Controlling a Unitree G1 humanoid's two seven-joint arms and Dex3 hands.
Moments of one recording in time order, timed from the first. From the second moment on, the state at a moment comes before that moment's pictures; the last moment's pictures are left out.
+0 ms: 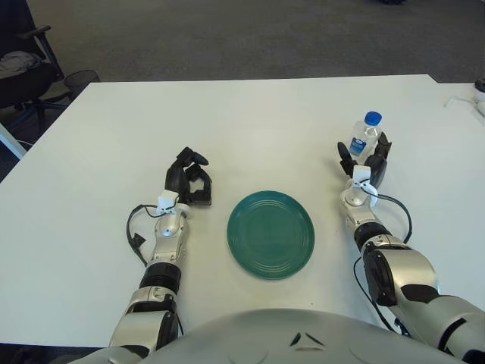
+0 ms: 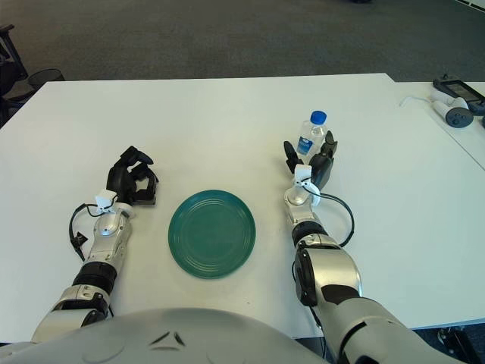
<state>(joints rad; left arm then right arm) -0.15 0.03 0.12 0.65 -0.04 -0.60 0.01 -0.54 -0.11 -0.11 1.22 -0.17 -0.50 -0.75</state>
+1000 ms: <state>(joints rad) -0.16 0.03 0.13 0.67 -0.05 -0.62 0.01 -0.63 -0.14 -0.16 1.26 -0.15 -0.40 -0.65</state>
